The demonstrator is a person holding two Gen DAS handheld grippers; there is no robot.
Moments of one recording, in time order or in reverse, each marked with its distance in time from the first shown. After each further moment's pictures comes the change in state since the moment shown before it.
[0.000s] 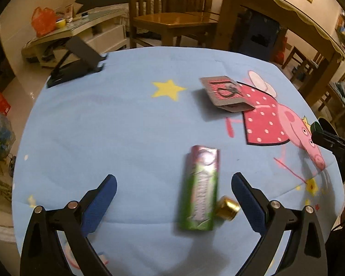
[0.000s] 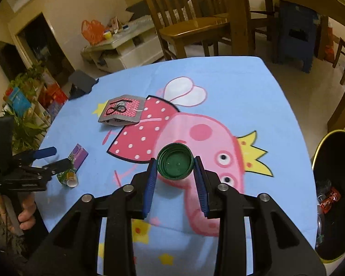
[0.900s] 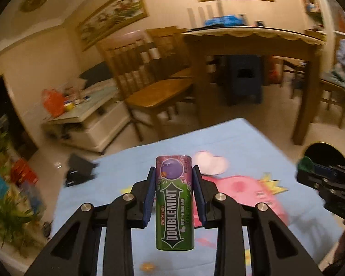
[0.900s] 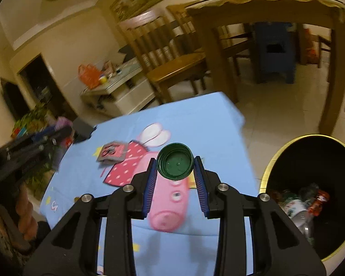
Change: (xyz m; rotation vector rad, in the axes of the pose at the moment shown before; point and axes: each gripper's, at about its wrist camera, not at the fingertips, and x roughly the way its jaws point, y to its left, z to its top) left arm -0.083 -0.179 0.048 0.242 -0.371 0.180; right arm -0.091 -0.071 -0.006 0.132 -0.260 -0.002
